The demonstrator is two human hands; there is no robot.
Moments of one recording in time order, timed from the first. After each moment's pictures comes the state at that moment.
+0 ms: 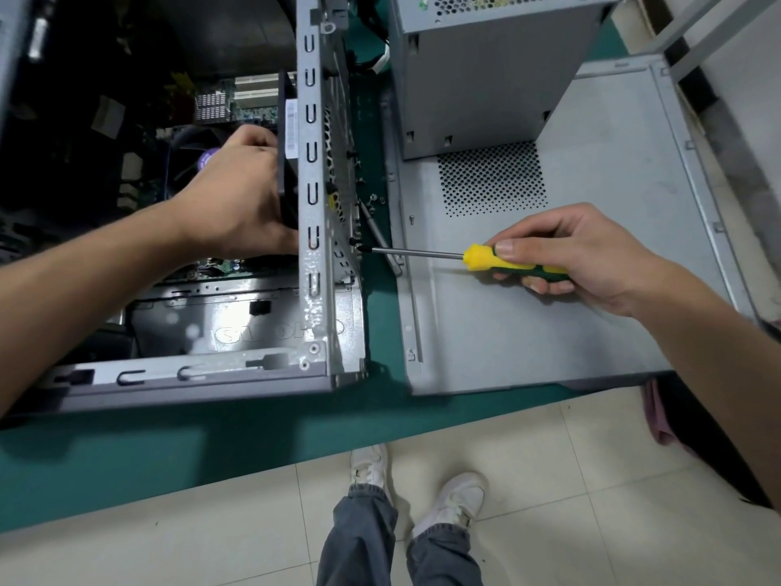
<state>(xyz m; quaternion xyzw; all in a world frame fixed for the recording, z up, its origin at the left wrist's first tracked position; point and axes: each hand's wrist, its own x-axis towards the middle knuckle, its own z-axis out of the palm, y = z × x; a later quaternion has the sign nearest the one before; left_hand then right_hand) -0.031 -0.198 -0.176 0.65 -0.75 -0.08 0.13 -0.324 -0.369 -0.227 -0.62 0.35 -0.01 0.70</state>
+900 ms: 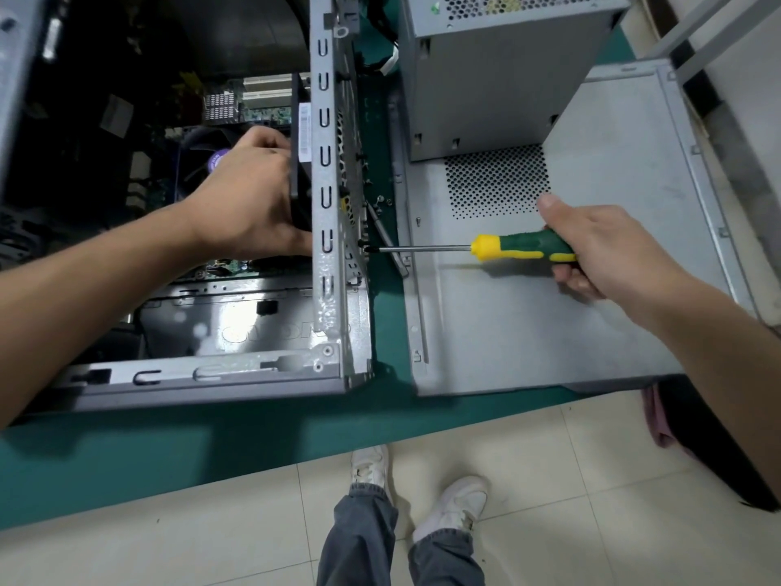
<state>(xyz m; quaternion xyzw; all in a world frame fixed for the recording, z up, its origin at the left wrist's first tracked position) -0.026 -0.200 -0.184 0.60 -0.78 -0.04 0.19 -0.321 -0.361 -0.208 -0.66 0.52 -0.03 0.54</state>
